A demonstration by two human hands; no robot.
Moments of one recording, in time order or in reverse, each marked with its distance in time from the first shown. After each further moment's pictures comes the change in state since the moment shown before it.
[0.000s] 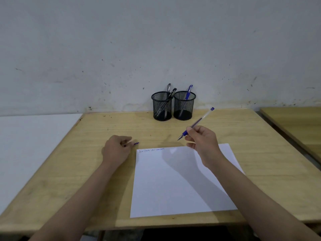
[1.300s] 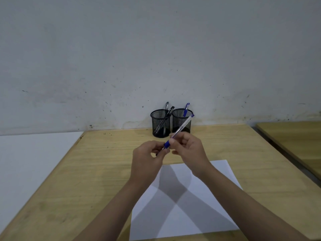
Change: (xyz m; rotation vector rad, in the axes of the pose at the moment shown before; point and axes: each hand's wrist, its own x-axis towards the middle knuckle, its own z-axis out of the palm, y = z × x) left_hand -0.059 0.106 0.000 -0.475 0.054 0.425; right_hand -0.005 -0.022 0.024 -0.049 -0.232 -0.302
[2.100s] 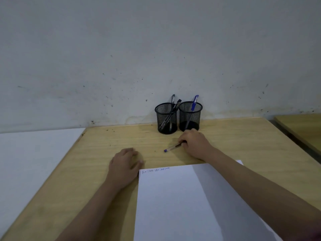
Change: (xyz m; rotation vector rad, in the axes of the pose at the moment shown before) left_hand 0.022 -0.129 -0.046 0.655 -0.292 -0.181; right_hand 0.095 0.081 -0.030 -1.227 -0.330 -0.160
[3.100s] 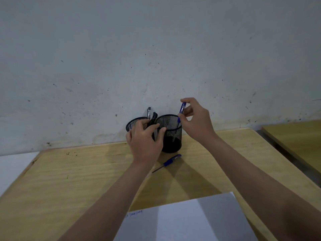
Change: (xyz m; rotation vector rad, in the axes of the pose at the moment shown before) left_hand 0.137 0.152 0.060 -0.162 0.517 0.167; right_hand 0.064 0.064 -0.071 0.515 0.625 0.054
